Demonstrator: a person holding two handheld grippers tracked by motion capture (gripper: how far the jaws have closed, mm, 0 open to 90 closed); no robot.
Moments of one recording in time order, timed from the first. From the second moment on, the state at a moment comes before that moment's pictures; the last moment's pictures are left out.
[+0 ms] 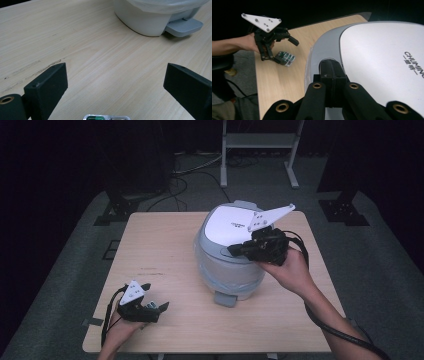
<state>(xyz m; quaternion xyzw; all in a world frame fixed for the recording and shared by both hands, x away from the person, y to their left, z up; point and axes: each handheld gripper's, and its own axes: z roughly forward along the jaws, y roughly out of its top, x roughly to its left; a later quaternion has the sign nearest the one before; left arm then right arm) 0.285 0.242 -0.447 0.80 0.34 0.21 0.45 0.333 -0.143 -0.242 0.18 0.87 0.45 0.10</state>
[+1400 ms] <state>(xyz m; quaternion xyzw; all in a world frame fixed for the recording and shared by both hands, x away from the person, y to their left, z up) 0.283 0.244 -0.448 0.80 0.34 0.20 0.45 0.307 -0.232 -0.254 0.25 0.83 0.49 0.08</state>
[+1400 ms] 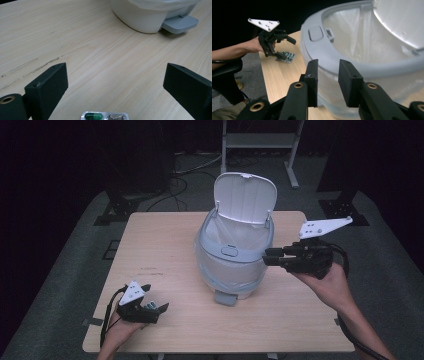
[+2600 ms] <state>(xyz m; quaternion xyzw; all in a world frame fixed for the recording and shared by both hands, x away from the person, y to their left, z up) 0.286 0.245 -0.438 0.82 0.32 0.19 0.44 0.301 -0.301 -0.360 0.34 0.80 0.49 0.07</state>
